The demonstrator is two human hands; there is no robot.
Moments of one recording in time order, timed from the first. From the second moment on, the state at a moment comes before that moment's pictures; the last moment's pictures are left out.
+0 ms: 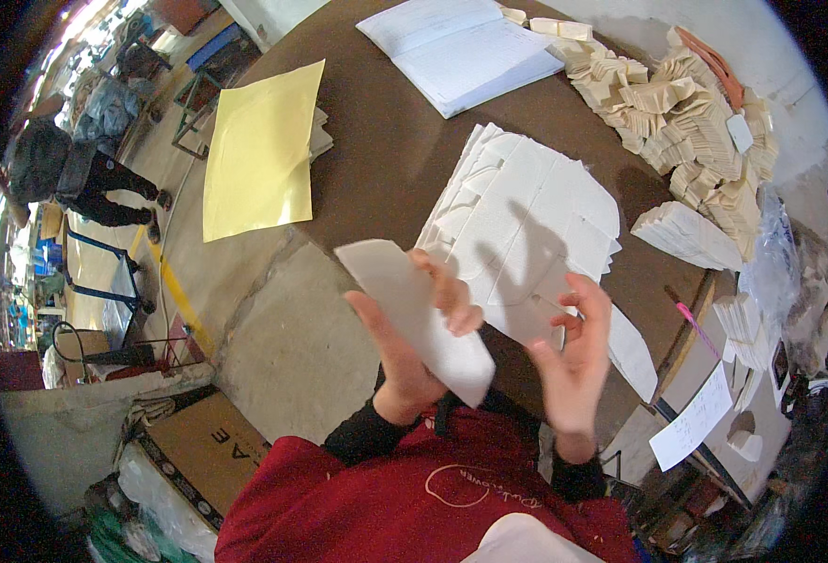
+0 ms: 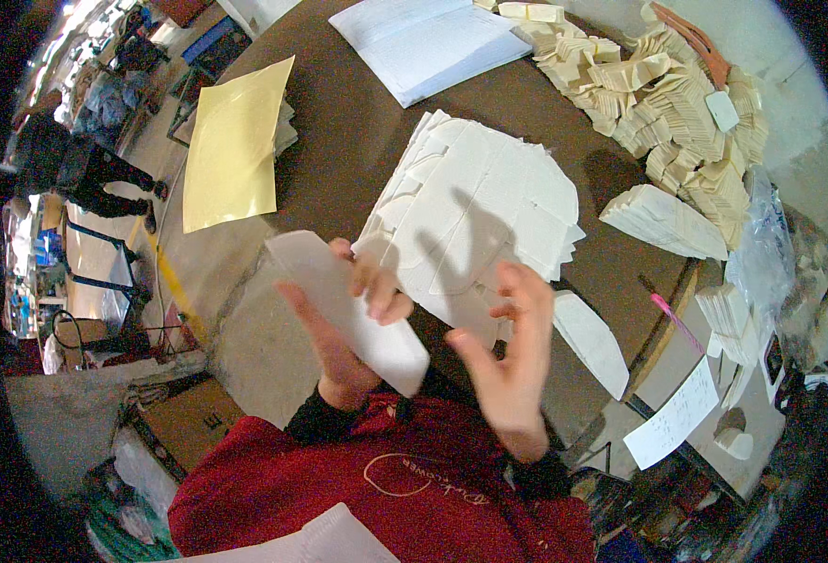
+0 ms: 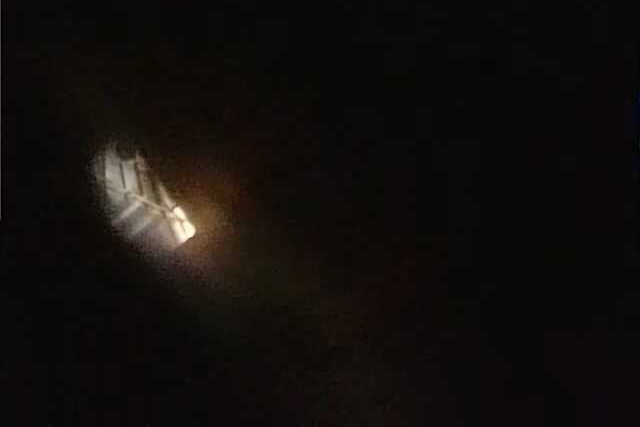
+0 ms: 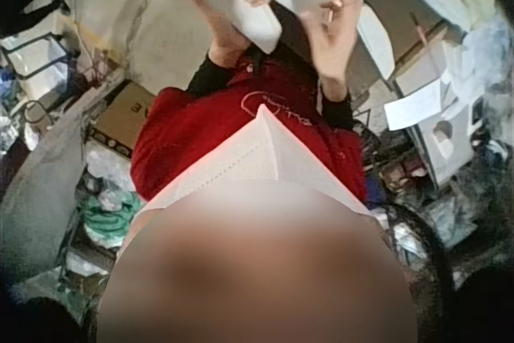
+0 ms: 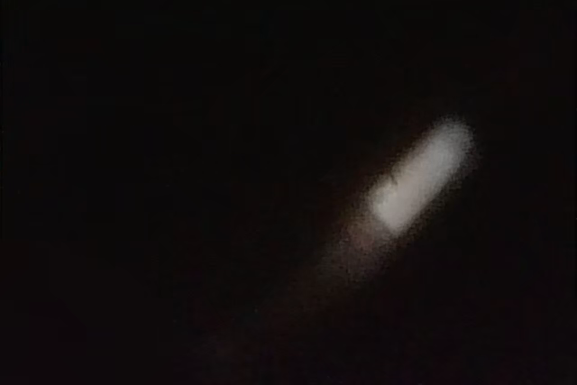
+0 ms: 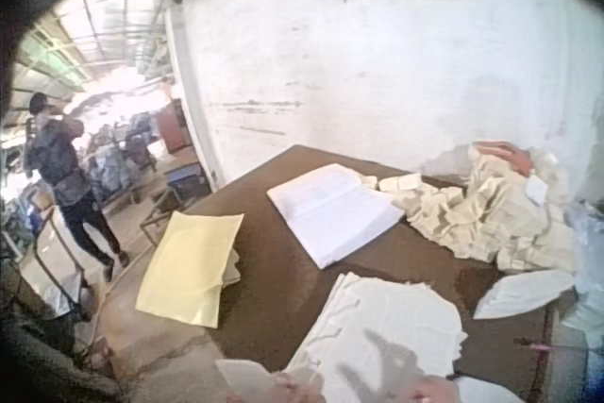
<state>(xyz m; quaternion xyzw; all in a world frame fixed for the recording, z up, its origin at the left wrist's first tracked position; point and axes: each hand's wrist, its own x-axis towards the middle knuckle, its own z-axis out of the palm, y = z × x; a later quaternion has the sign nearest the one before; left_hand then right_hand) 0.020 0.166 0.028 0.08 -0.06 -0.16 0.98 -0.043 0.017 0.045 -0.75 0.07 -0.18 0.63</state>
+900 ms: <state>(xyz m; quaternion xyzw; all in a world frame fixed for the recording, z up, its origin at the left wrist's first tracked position) 0.032 0.156 -0.001 0.24 0.00 -0.34 0.91 0.024 -0.097 0.052 -0.28 0.25 0.08 0.92</state>
